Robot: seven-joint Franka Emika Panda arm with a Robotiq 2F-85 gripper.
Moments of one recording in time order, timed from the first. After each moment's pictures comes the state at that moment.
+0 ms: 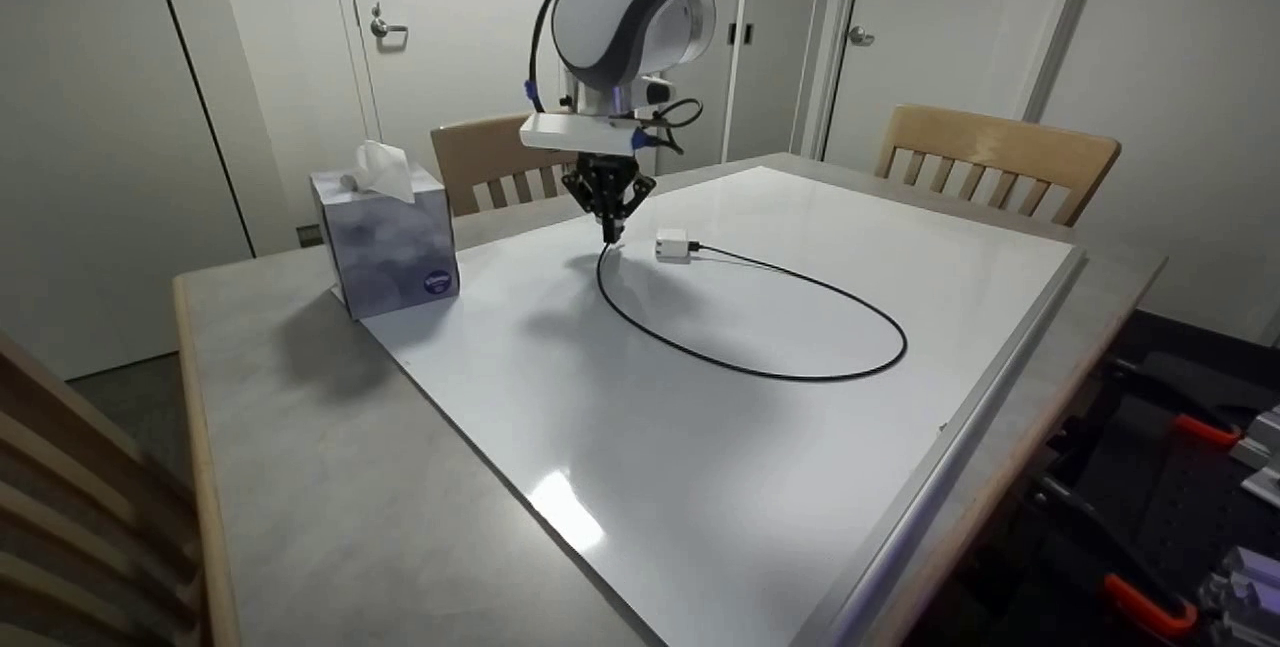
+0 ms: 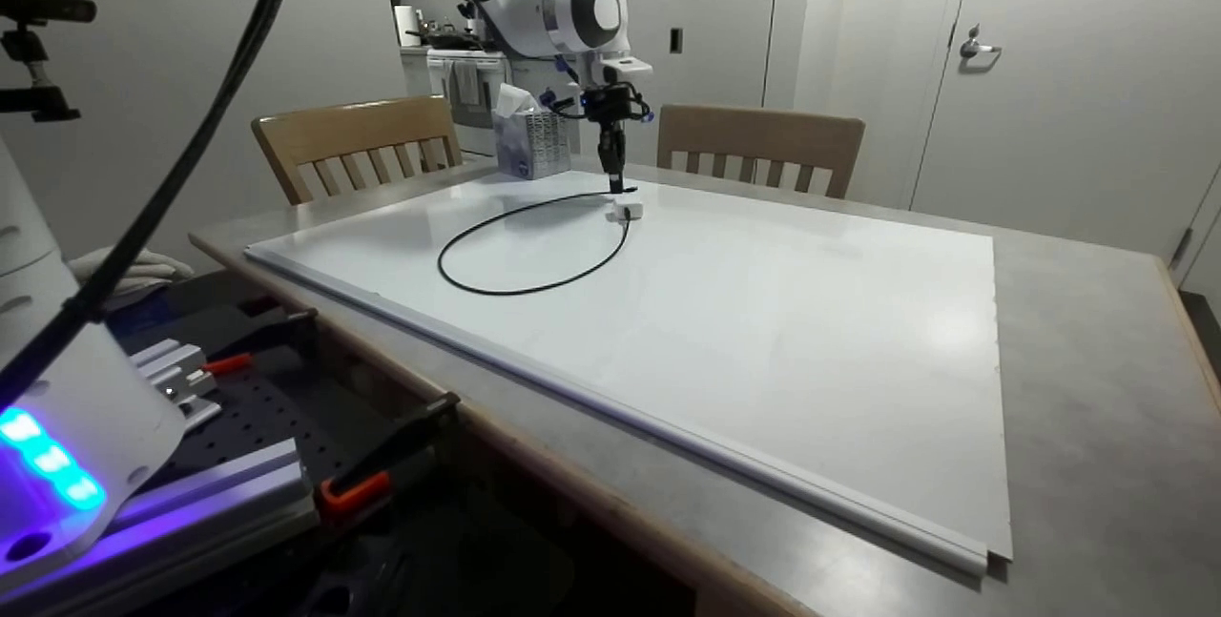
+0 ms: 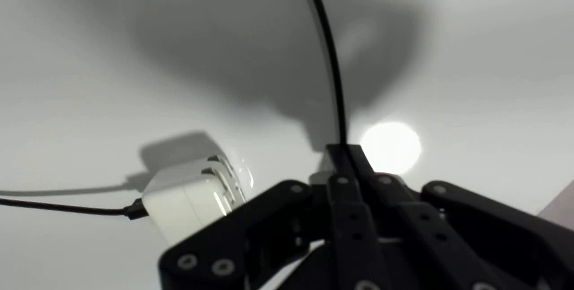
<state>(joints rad) 0.23 0.94 -0.09 -1.34 -0.05 2.29 1.25</state>
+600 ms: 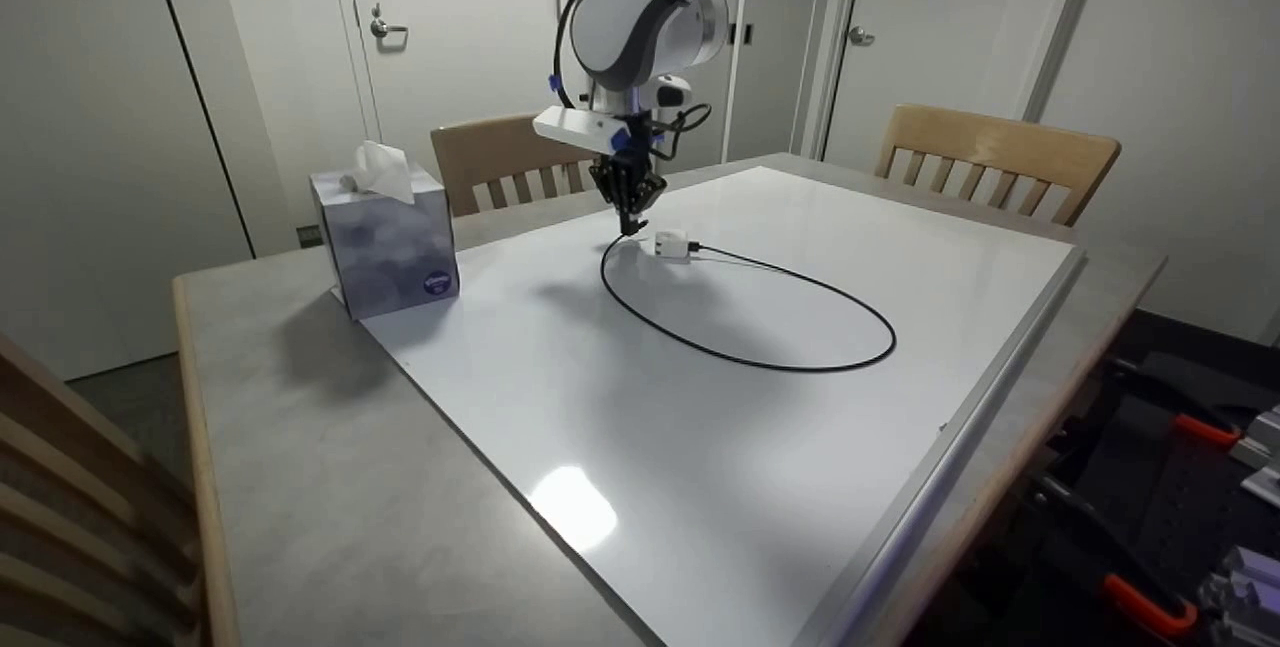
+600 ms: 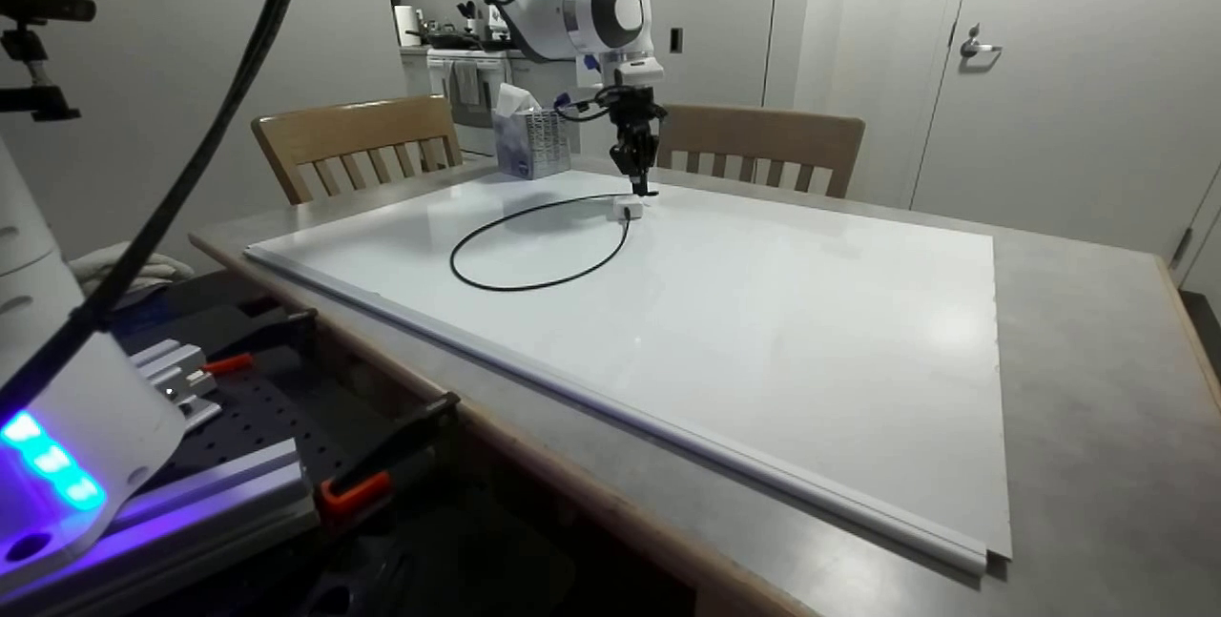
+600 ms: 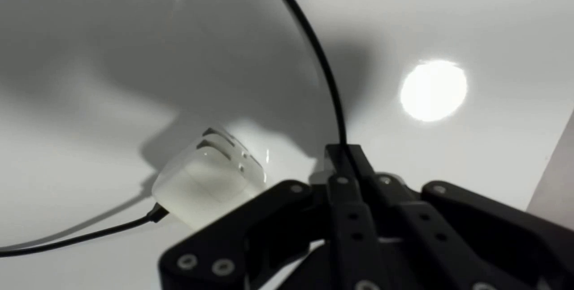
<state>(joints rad) 0.22 0.96 -0.14 -1.31 -0.02 2.28 1.57</state>
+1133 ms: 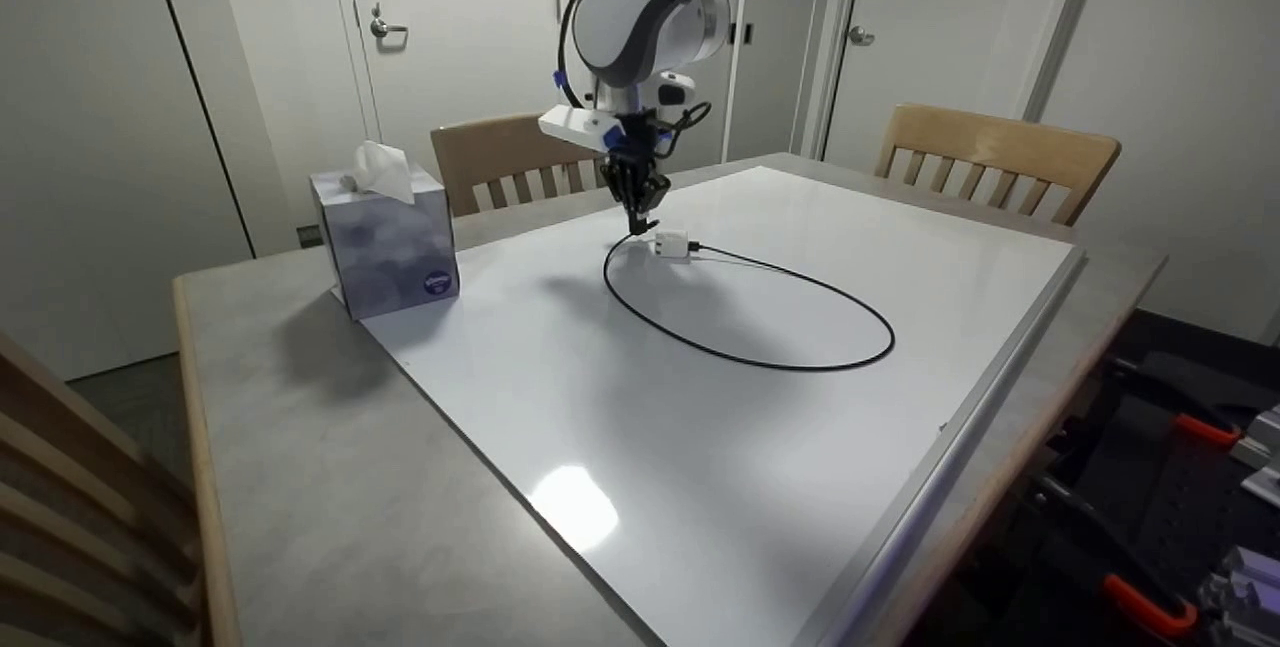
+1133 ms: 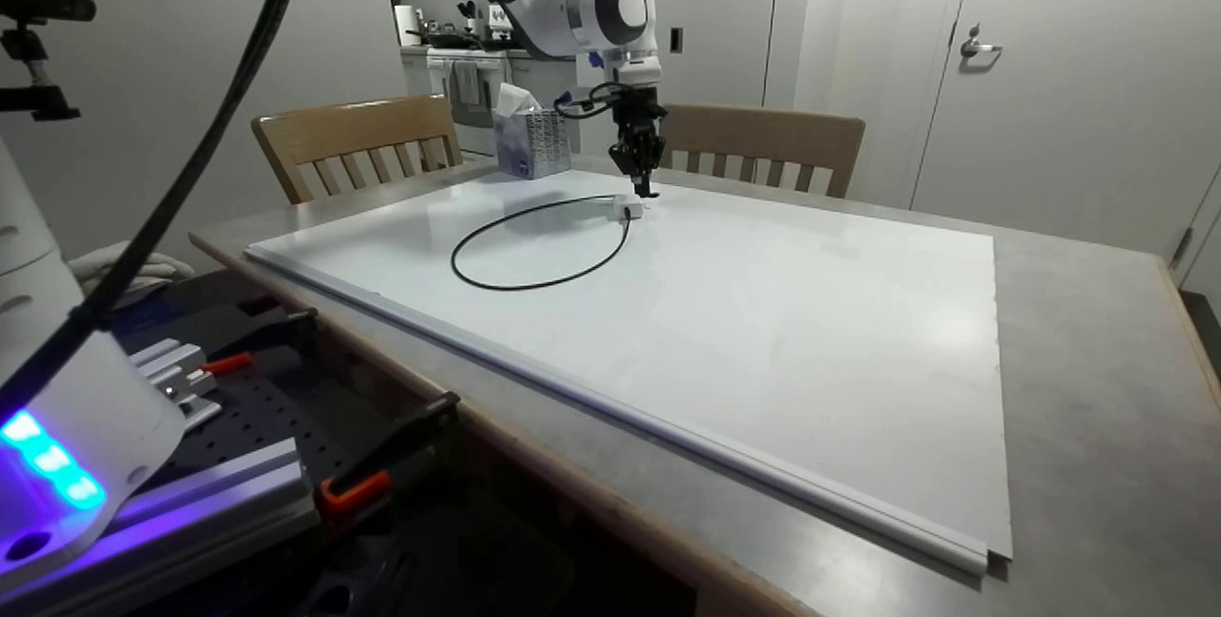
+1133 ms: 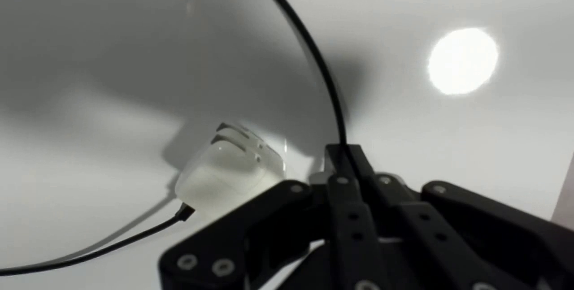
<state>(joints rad) 0.22 0.96 -0.16 -1.30 -0.01 2.23 1.71</state>
